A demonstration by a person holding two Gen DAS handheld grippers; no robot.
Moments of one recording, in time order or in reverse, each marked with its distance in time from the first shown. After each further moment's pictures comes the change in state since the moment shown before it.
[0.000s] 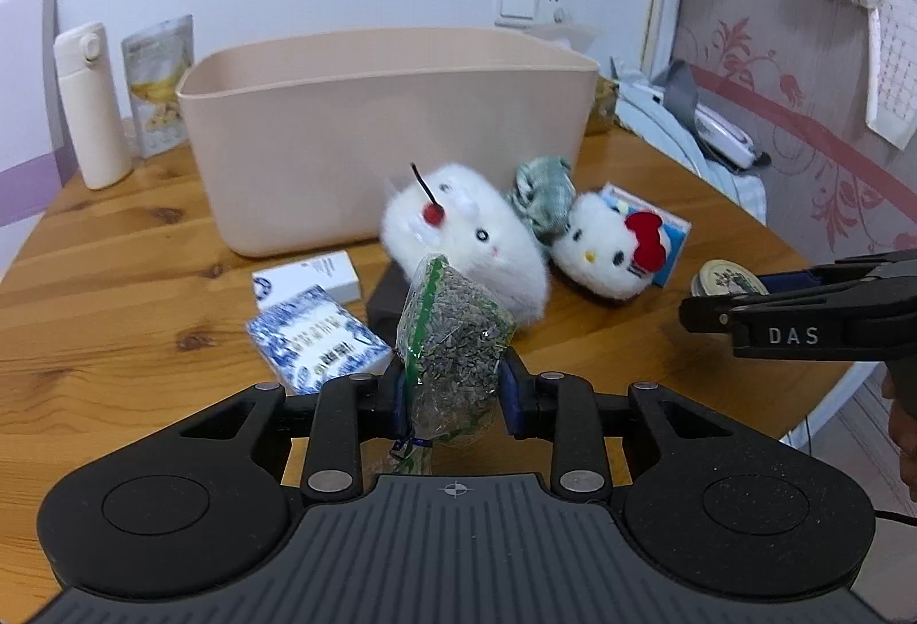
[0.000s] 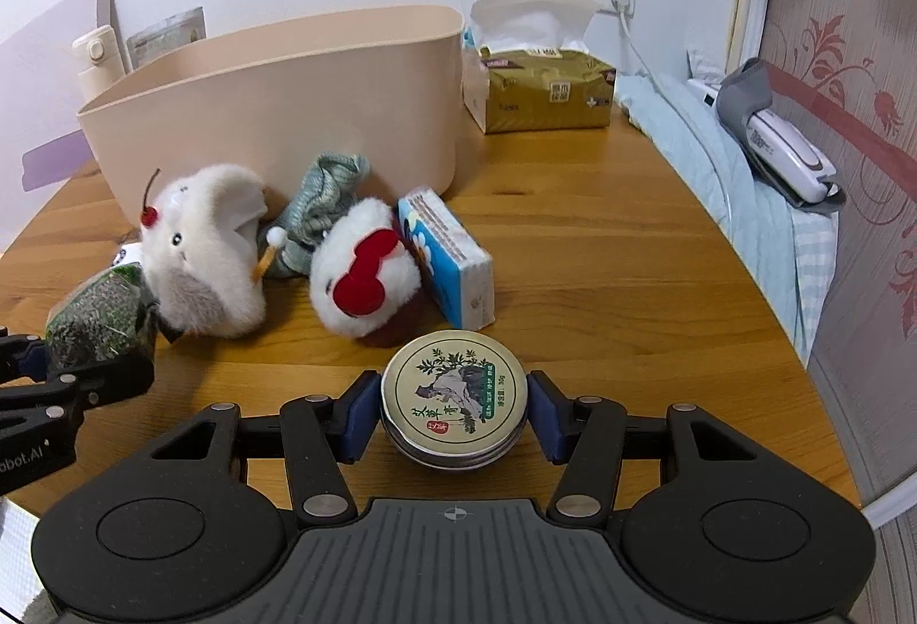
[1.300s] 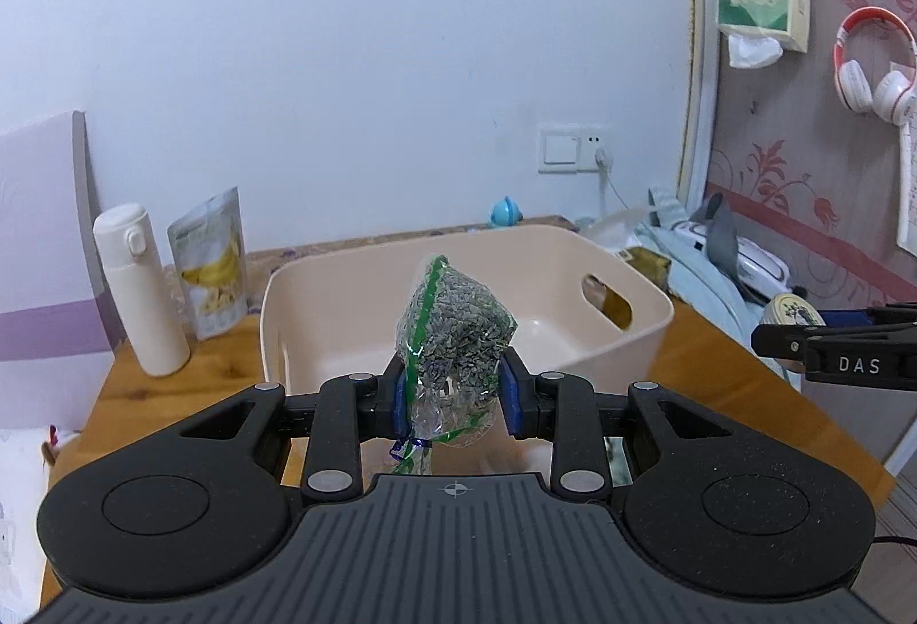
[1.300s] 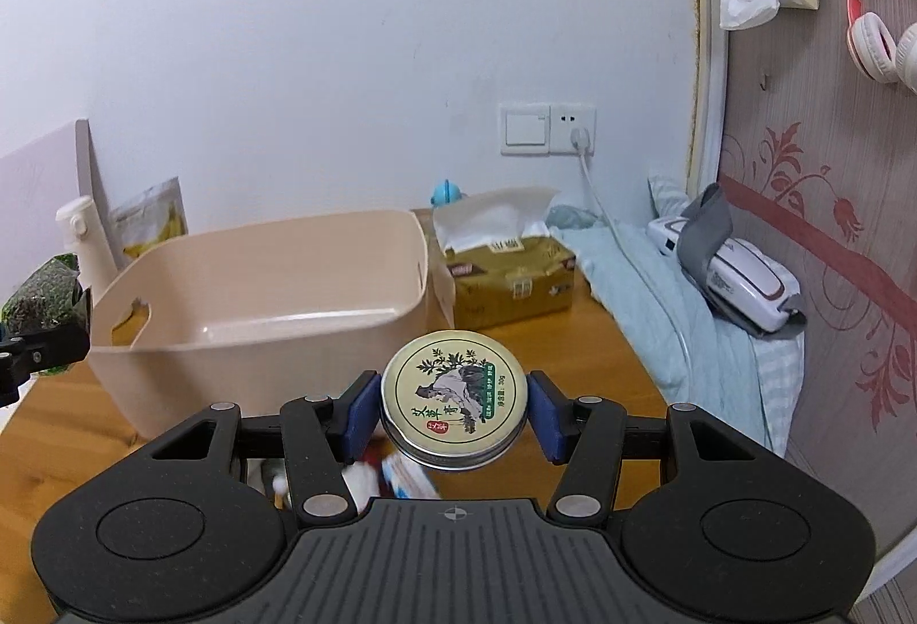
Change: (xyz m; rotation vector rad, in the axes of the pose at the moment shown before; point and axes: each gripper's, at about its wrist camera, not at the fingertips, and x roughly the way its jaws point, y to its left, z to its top) left arm -0.022 0.038 0.122 0.023 -0.206 0.061; right arm -0.040 -0.012 0.089 0.079 -0.232 -0.048
